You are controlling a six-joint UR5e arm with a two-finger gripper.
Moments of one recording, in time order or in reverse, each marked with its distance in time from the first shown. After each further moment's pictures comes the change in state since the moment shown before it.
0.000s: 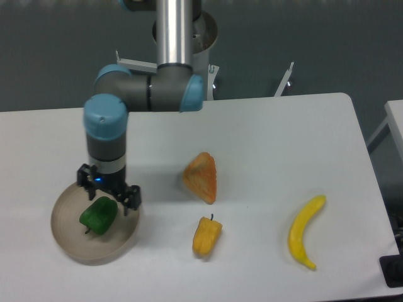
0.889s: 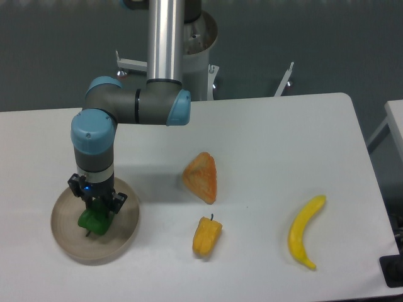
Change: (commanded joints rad) arm -0.155 -0.097 0.000 0.018 -0.008 -0.230
